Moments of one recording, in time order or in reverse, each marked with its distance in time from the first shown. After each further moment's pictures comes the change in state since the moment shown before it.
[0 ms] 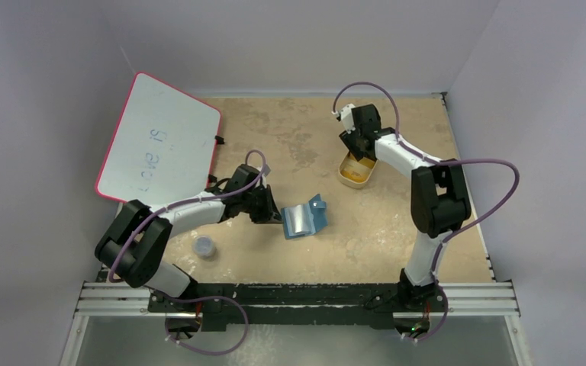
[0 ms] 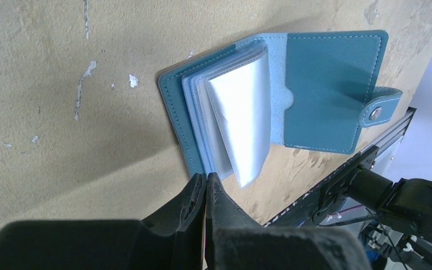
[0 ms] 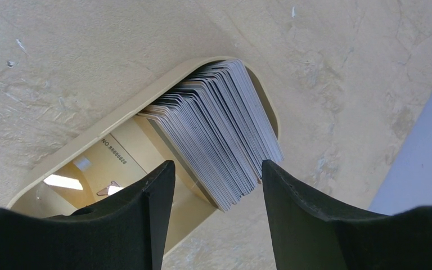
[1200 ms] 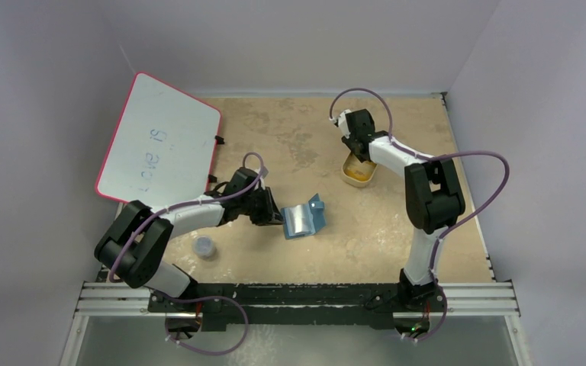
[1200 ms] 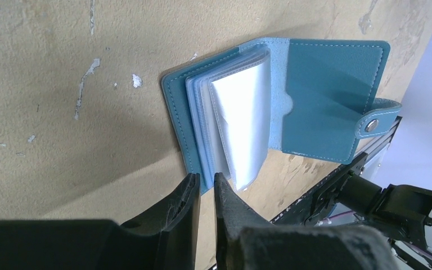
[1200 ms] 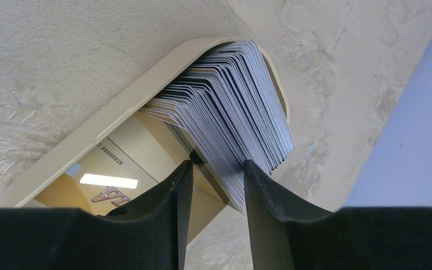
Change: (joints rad) left arm 0.000 -0.004 -0.046 0.078 -0.002 -0.061; right arm 0.019 0.056 -0.013 0.021 0.132 -0.030
